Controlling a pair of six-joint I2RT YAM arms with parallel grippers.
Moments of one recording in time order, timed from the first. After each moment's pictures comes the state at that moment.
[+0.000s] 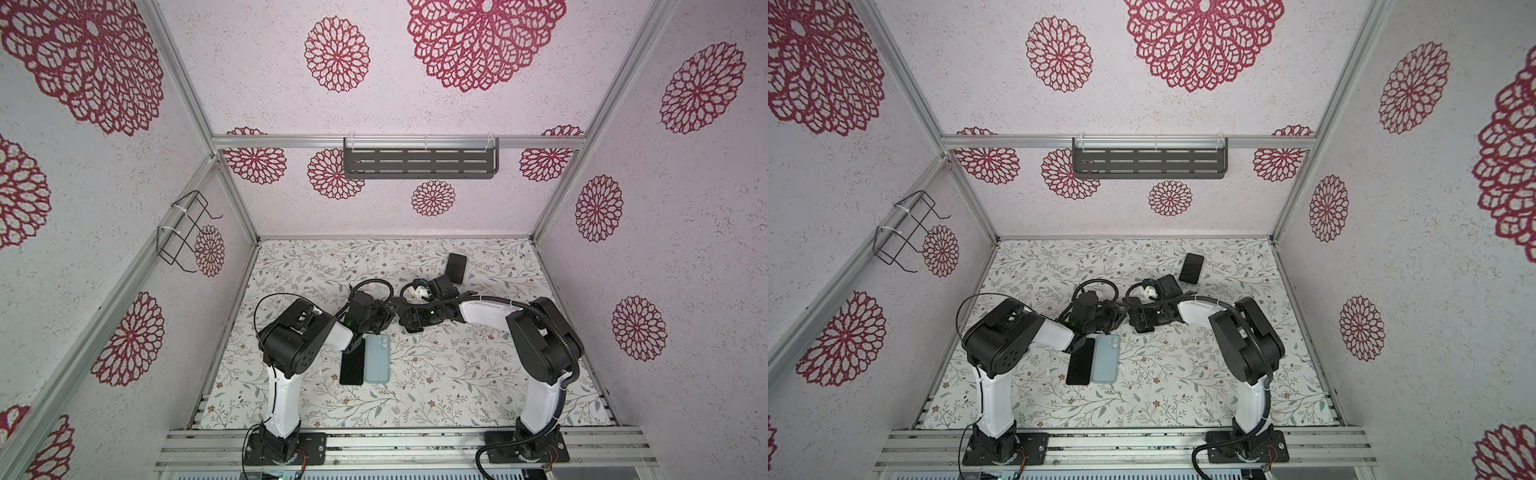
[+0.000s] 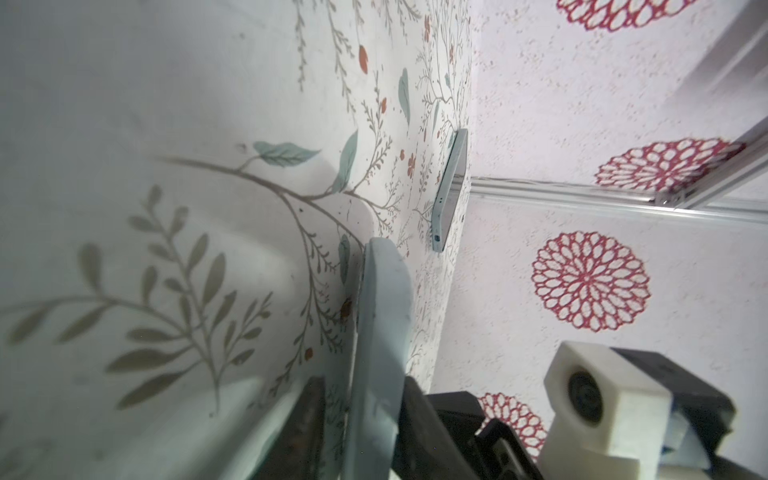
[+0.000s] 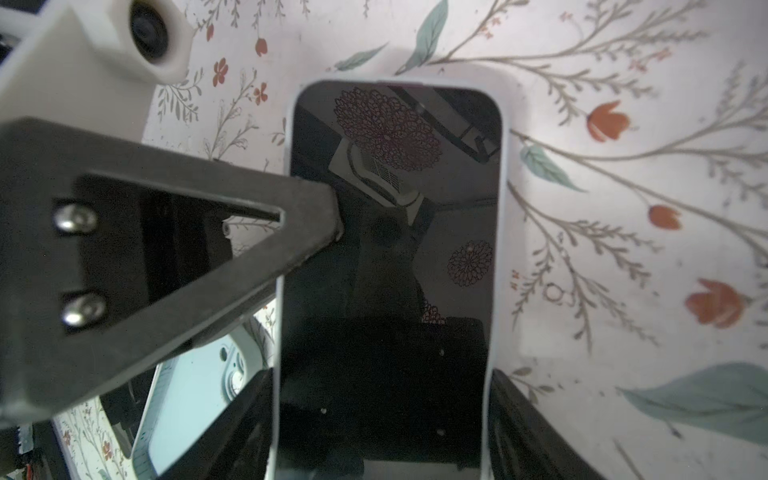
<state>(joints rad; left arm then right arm) -0.54 2.03 0.81 0.76 0.26 -1.39 0.55 1.89 1.12 -0.22 -0.40 0.26</state>
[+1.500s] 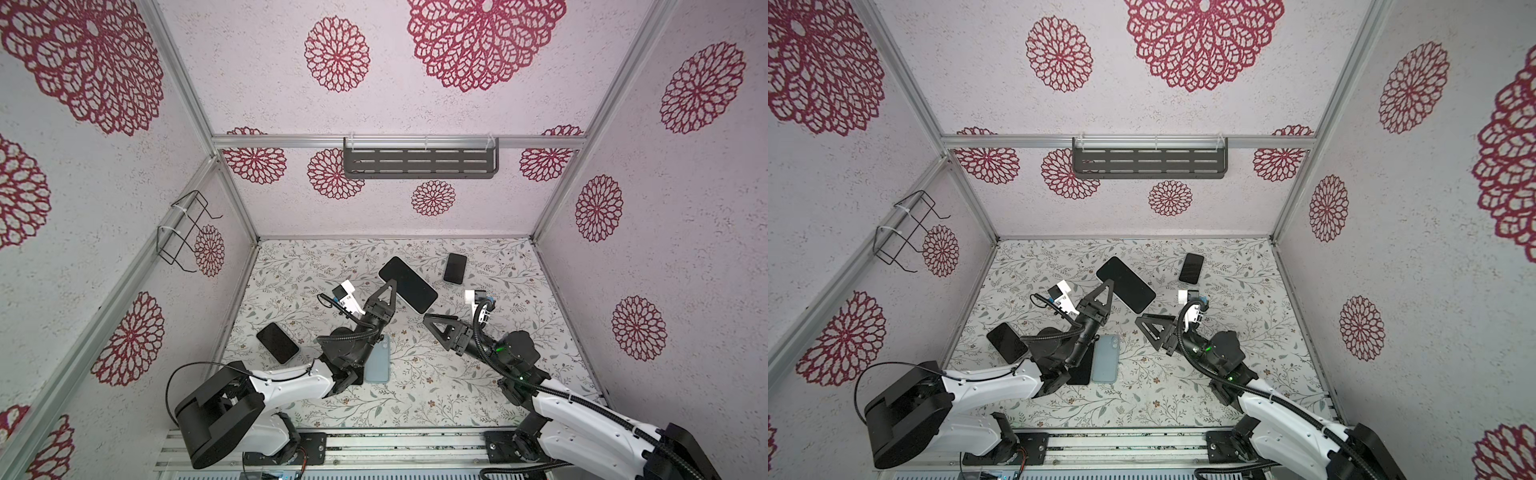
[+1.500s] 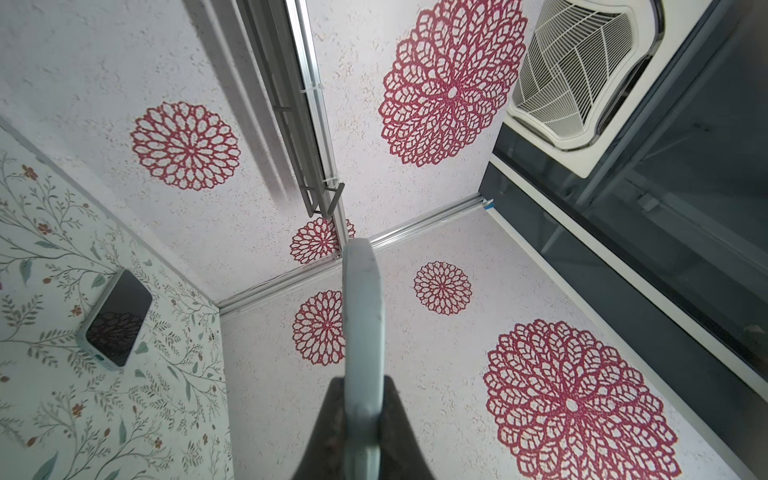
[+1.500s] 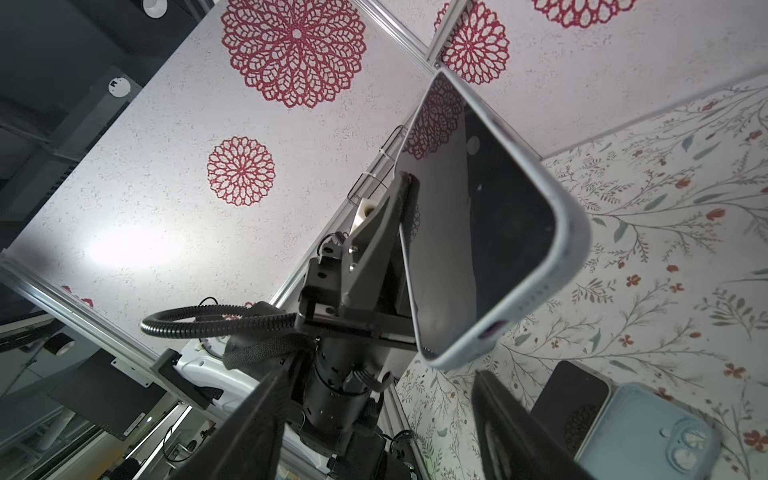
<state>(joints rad) -0.92 1.39 0.52 1.24 -0.44 -1.19 0.72 0.93 0.35 0.83 -0.39 1.05</state>
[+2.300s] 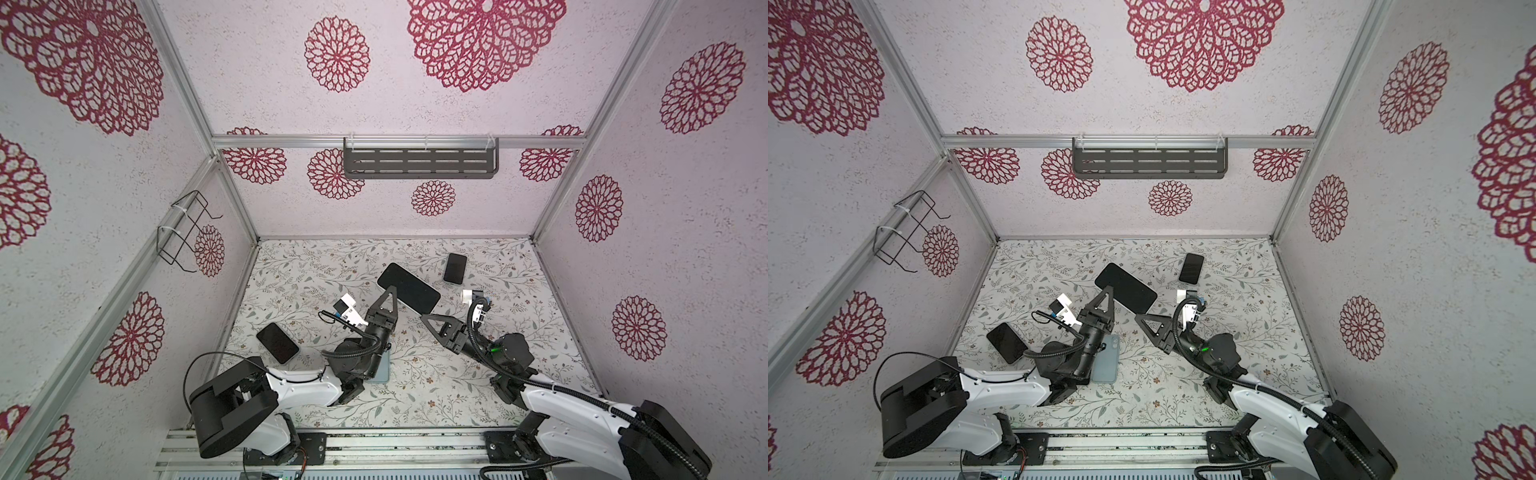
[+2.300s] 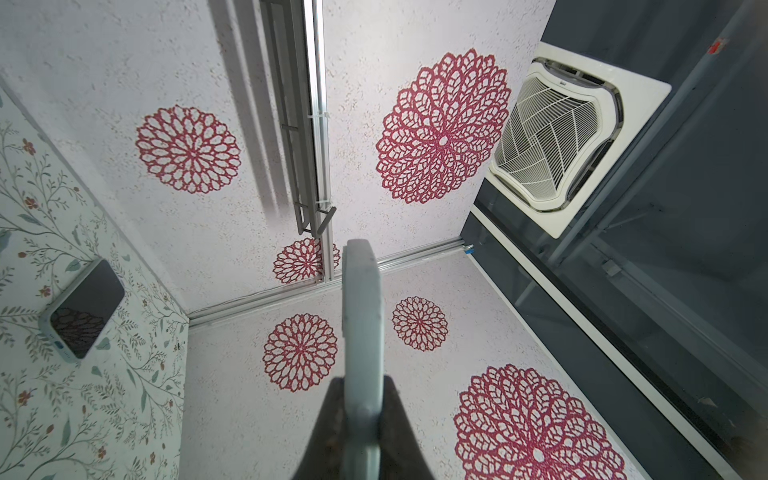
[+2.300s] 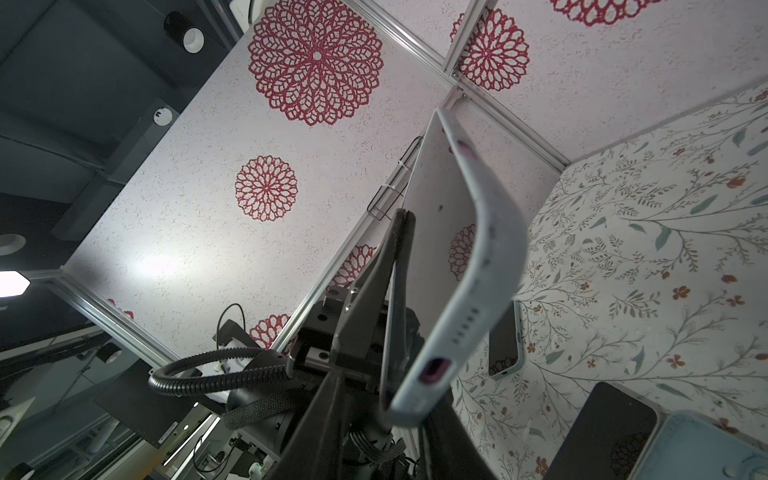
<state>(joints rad) -1.03 1.45 0.52 1.38 -0.62 -1.23 0.74 1.04 0.32 1.04 -0.39 1.12</state>
